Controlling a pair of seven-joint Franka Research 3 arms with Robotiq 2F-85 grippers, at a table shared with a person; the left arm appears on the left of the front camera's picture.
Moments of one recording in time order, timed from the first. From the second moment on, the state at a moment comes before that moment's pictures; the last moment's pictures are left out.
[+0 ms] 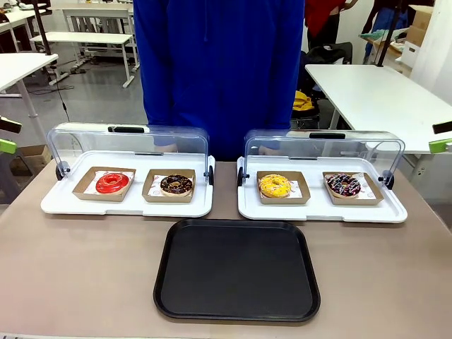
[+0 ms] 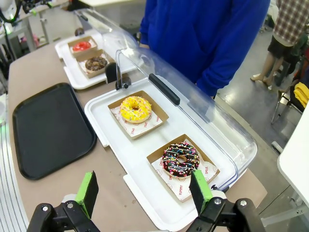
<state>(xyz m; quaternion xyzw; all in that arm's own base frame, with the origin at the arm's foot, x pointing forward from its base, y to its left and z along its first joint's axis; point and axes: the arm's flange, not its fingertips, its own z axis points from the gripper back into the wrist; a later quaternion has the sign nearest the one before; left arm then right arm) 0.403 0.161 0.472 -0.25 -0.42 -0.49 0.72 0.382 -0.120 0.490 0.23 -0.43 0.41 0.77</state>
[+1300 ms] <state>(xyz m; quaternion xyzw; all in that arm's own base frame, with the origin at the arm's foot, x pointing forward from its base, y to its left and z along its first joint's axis) 0.403 0.161 0.472 -0.25 -0.42 -0.49 0.72 0.381 -0.120 0.490 0.23 -0.43 0.41 0.77</state>
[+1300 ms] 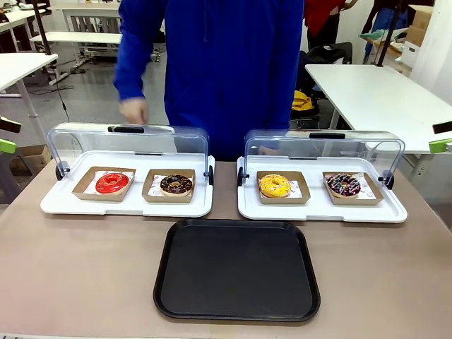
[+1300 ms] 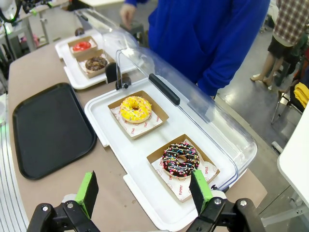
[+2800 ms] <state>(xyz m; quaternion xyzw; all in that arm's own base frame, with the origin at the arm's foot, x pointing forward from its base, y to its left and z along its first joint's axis) 0.403 0.161 0.472 -0.25 -0.42 -0.49 0.72 0.381 -0.120 0.490 0.23 -0.43 0.41 0.77</state>
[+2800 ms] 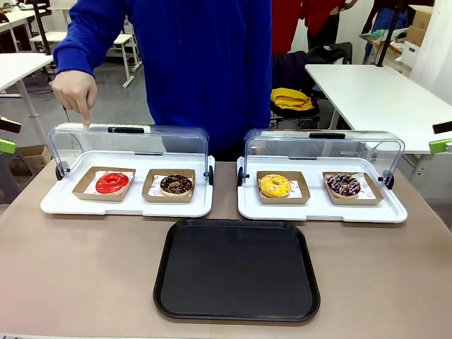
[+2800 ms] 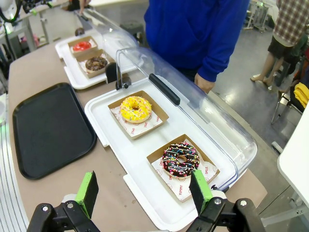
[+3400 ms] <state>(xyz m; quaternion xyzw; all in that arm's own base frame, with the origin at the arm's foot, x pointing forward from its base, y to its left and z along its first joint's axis) 0.420 0.130 0.470 -0.23 -0.35 -0.55 0.72 0.382 -0.120 0.490 0.23 -0.43 0.41 0.77</state>
